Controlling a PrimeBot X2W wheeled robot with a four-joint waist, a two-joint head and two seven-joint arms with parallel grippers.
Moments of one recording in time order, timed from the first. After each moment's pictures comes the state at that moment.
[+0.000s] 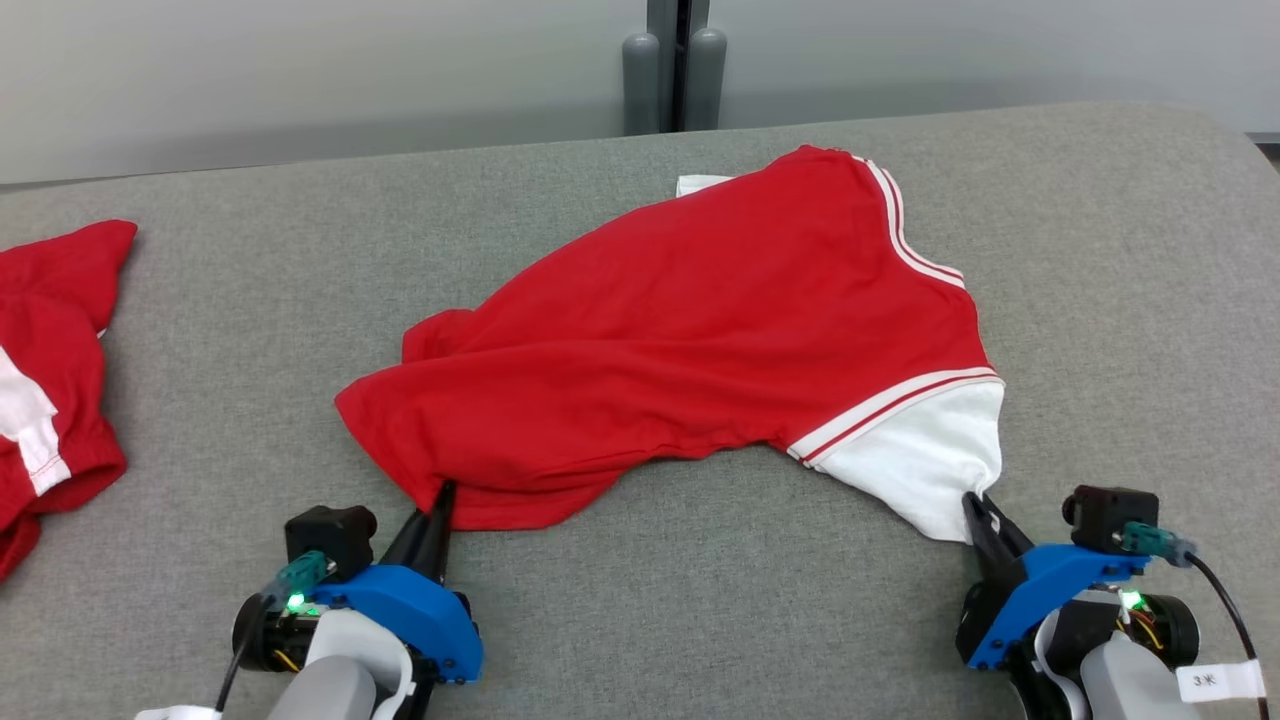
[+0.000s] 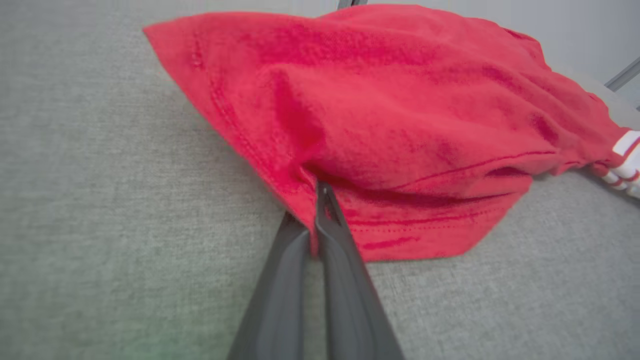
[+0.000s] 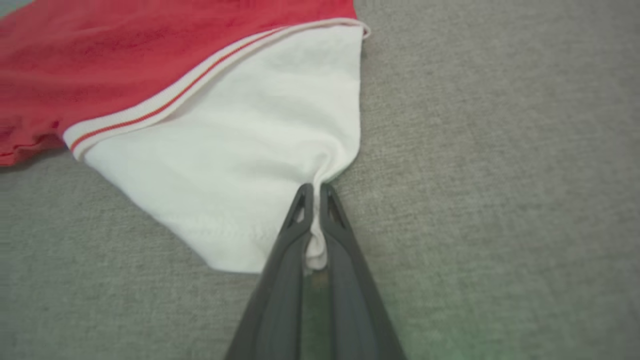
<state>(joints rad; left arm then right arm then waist) -0.29 0.14 -0.33 0.65 -0.46 -0.11 -0.13 -0.28 -0.06 -0.03 0.62 0.24 0.13 0.02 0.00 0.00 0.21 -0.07</state>
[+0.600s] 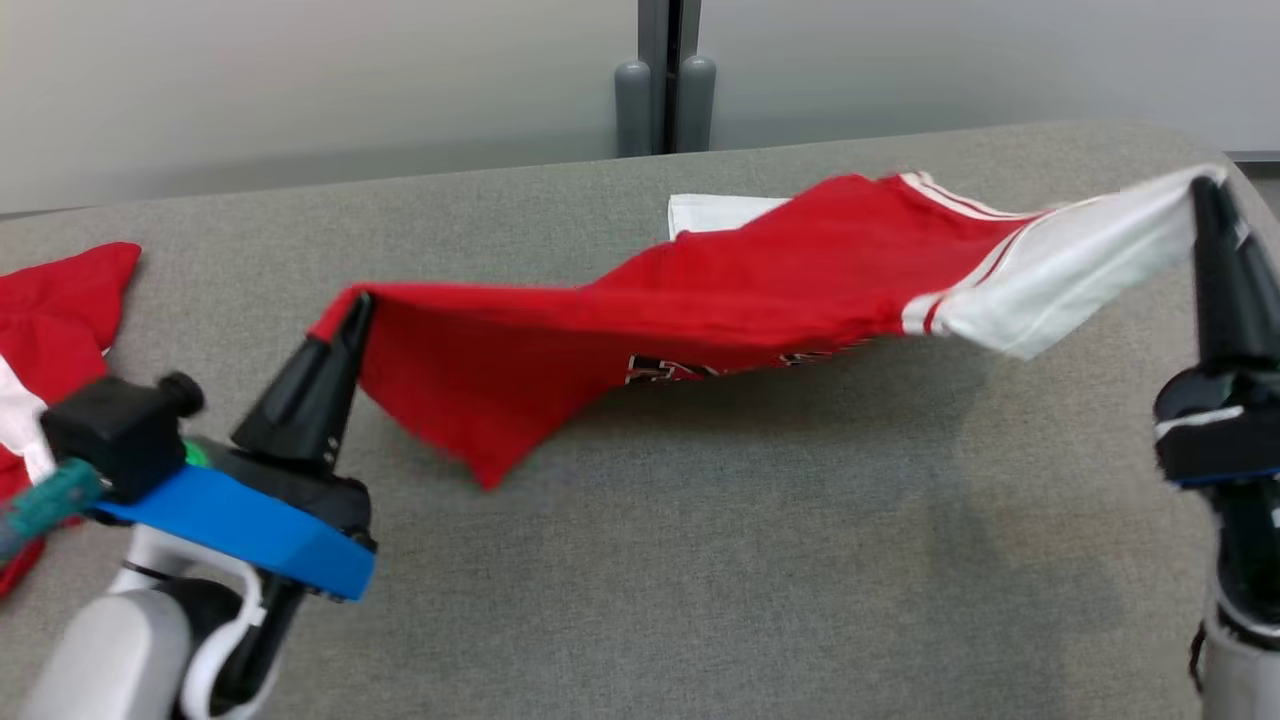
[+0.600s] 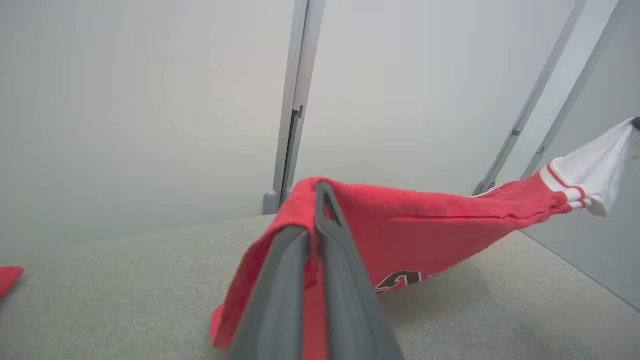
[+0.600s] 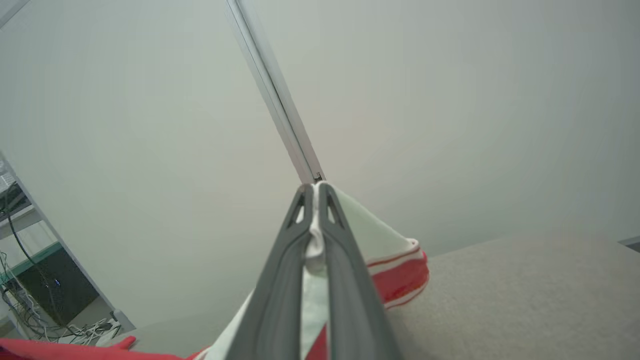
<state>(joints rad) -0.21 0.36 -0.24 -0.13 -0.60 -0.12 0.10 -0.29 -0.05 -0.20 -0.15 0.53 0.13 0.15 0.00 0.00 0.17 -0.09</state>
